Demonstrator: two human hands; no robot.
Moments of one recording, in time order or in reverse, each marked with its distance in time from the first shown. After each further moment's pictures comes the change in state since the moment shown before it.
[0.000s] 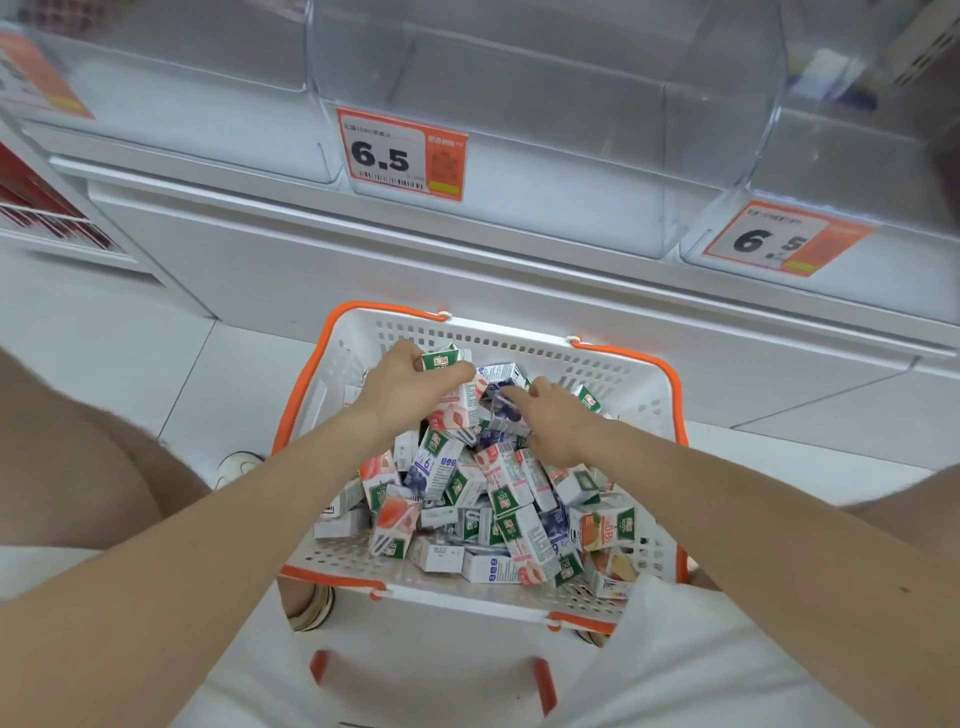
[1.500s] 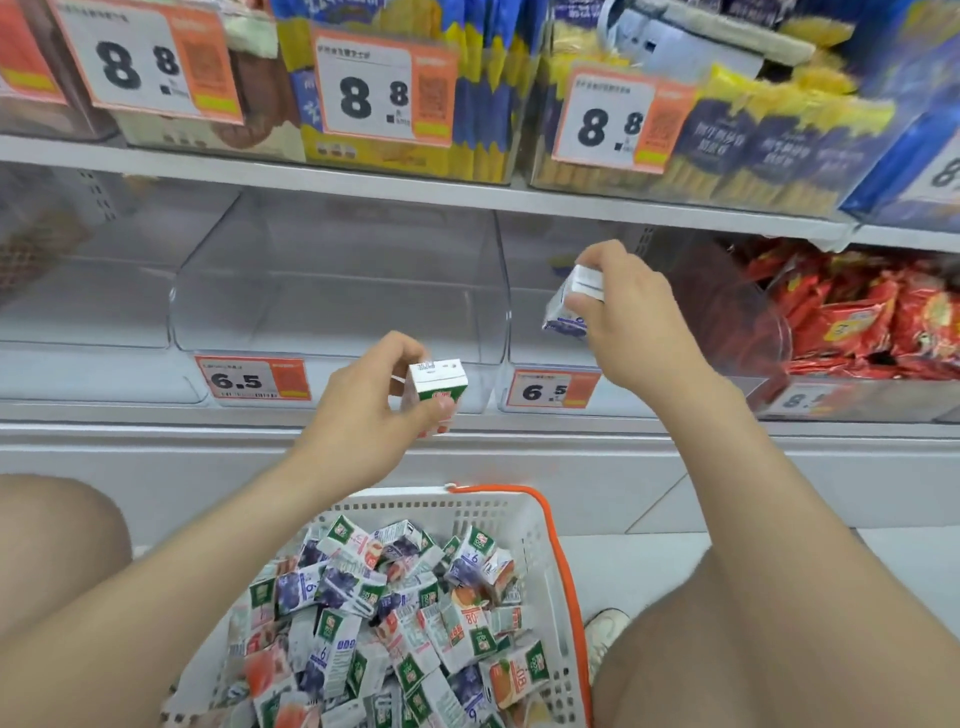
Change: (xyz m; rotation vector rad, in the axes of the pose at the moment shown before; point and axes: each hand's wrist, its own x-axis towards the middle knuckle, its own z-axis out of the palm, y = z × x) left_hand -0.076 0.191 0.016 0.271 0.108 0.837; right_hand -0.208 0.107 -0.249 0.292 1.093 0.321
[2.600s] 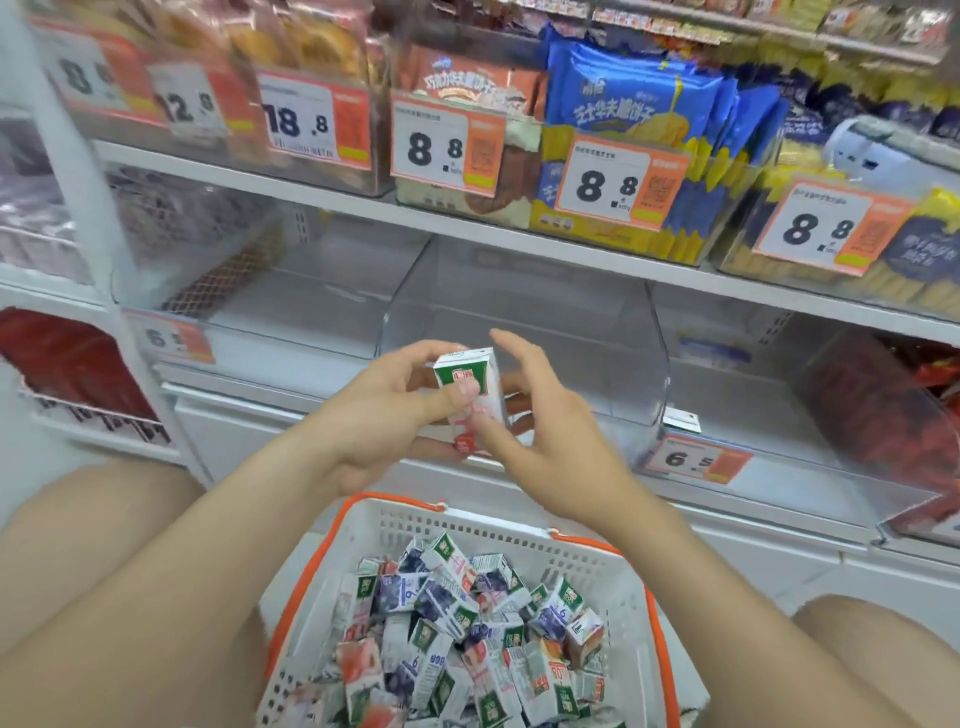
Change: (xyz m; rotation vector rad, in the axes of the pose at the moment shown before) left_hand -0.044 -0.029 -0.131 -0.772 -0.031 -0.304; right_hand -0.060 -0.181 0.083 0.648 -0.323 -0.390
